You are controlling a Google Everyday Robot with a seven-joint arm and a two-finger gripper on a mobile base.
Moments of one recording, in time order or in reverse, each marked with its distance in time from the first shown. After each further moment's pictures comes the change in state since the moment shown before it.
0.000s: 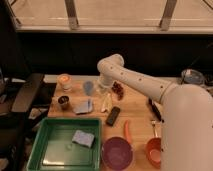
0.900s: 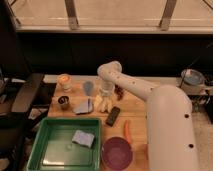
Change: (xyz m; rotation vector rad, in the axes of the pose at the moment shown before) arm 0.020 -0.012 0.069 -0.074 0.147 0.165
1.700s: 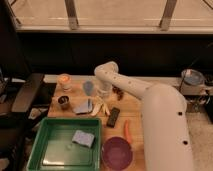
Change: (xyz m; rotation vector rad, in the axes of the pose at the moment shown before) arm -0.008 0.003 0.003 0.035 0.005 -0.030
